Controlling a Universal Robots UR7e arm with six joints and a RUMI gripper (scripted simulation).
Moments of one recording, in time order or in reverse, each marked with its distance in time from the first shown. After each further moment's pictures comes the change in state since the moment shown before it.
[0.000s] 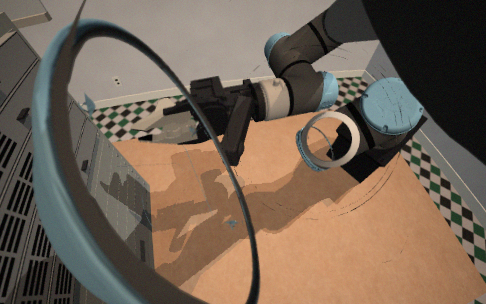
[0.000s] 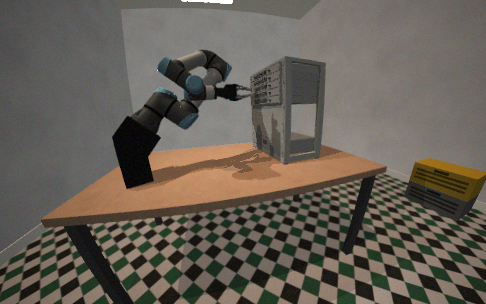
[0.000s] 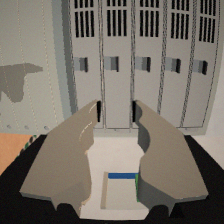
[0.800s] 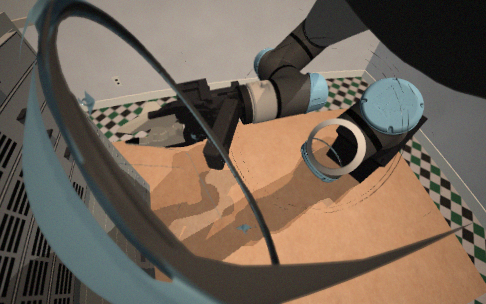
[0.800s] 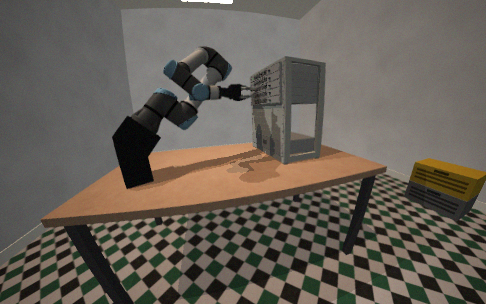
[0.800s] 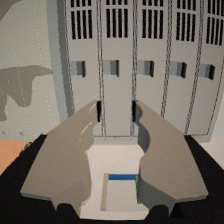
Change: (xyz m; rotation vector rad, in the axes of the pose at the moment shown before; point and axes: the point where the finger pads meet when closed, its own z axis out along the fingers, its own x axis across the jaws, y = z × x) arm 0.000 0.000 0.023 0.000 -0.001 0.000
